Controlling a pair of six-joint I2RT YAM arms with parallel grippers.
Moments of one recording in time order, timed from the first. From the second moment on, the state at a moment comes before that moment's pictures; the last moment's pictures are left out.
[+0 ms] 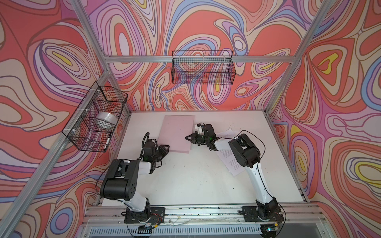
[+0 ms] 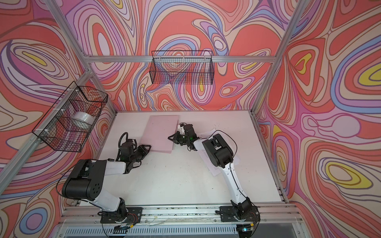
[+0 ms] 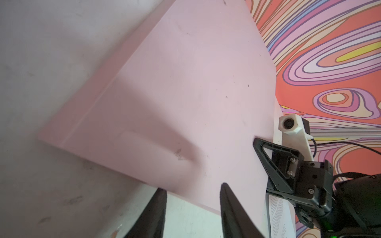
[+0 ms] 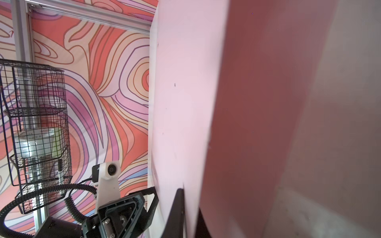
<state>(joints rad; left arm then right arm) -0.06 1.58 0.46 0.54 0.31 -0.89 0.53 2.40 1.48 0.53 -0.67 1.12</state>
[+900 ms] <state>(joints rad) -0.75 0.66 0.57 -0.47 -0.36 -0.51 0.66 1.85 1.45 -0.37 -0.38 1.21</state>
